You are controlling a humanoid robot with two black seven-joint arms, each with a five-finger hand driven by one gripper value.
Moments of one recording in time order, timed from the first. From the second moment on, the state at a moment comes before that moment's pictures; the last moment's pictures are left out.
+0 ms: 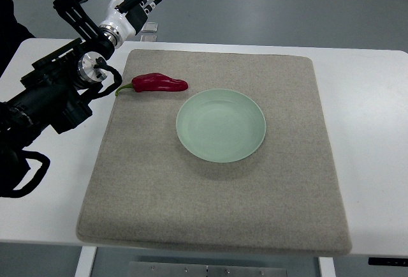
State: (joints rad) left arm -1.15 0.09 -0.33 -0.28 -0.40 -0.26 -0.26; right arm 0.01 0.00 0.01 0.12 -0.13 0.21 0.10
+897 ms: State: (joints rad) left arm -1.15 0.09 -0.33 -0.28 -0.40 -0.25 -0.26; right arm 0.01 0.00 0.01 0.12 -0.13 0.21 0.10
